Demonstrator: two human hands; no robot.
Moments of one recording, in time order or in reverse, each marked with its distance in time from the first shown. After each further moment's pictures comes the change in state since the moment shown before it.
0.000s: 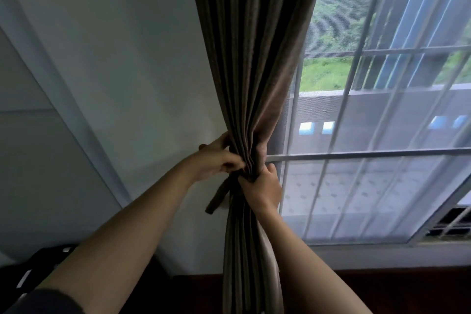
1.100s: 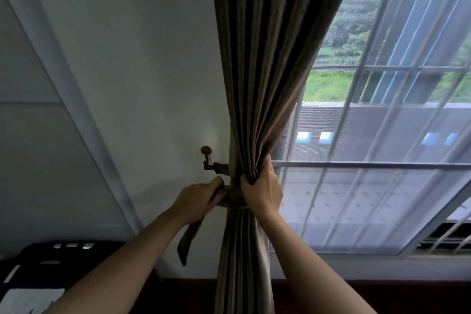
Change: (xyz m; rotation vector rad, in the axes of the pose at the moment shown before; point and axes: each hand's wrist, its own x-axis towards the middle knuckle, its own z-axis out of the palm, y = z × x) left_hand -0.035 -0.098 -0.016 1.132 0.188 0.306; right_hand -0.013 -0.019 -0.017 -0.001 0.057 -0.170
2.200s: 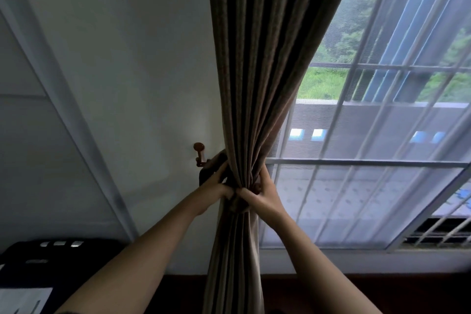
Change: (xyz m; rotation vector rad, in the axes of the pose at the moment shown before) left_hand 0.035 0.030 0.012 -1.114 -0.041 -0.137; right_hand -0.009 0.031 -0.021 0.506 -0.369 -0.001
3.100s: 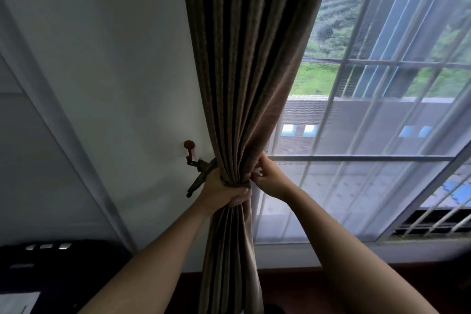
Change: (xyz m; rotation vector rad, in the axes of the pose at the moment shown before) left_hand -0.005 0.018 0.042 -0.074 0.096 0.144; right_hand 0.043 -0.007 -0.045 -0.407 -0.219 -0.071
